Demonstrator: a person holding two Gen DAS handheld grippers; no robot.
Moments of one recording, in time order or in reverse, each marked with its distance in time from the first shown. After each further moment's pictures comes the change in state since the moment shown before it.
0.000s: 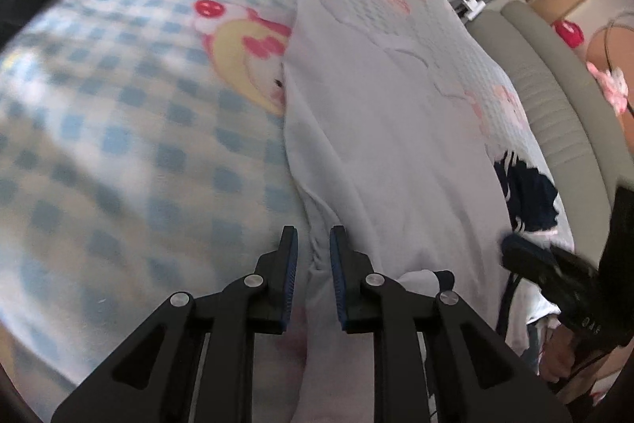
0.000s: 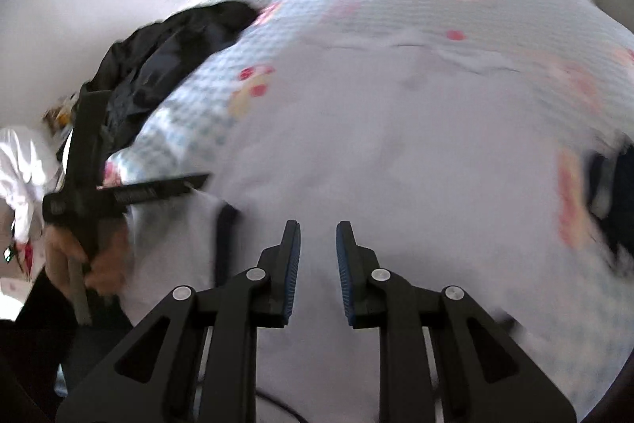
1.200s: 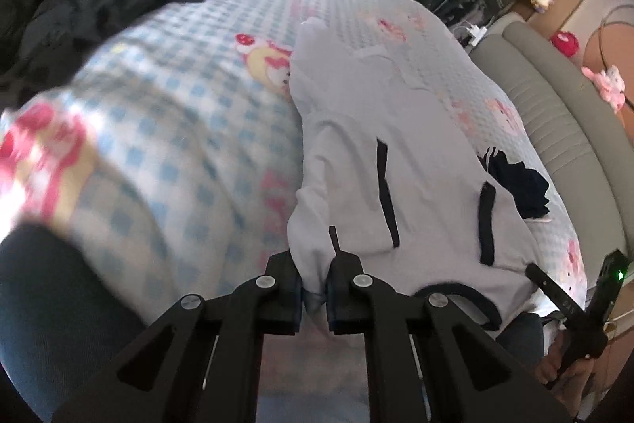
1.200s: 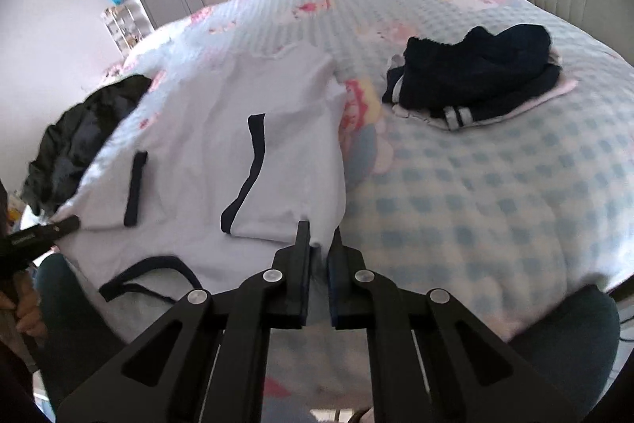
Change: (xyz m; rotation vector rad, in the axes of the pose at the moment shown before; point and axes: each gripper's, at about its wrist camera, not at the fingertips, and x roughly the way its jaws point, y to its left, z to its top) left arm -0.110 -0.039 -0.102 -0.071 -0.158 0.115; right arm -0.139 -0.097 -0.161 0.356 -0.217 -0.275
